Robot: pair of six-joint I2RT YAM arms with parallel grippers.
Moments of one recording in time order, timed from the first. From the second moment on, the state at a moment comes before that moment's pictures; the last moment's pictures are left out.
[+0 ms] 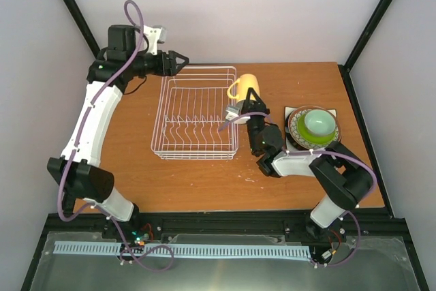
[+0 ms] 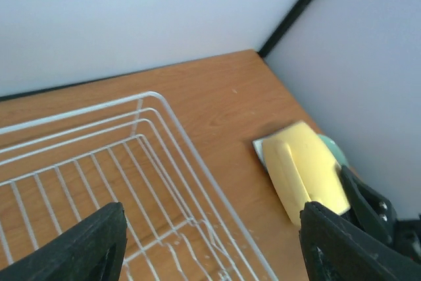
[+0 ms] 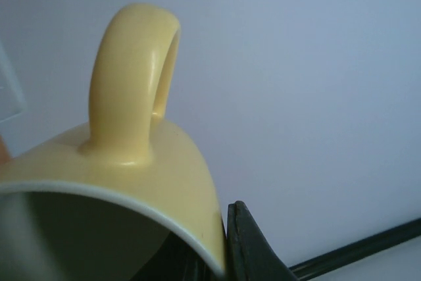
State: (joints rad) left arm -0.17 1.60 1.82 -0.76 0.57 -0.14; right arm 0.76 1.62 0.64 1.31 0.58 -1.54
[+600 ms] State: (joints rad) left arm -0.20 1.55 1.54 -0.63 1.08 -0.33; right arm 0.75 1.51 0.63 1.49 0.33 -1.87
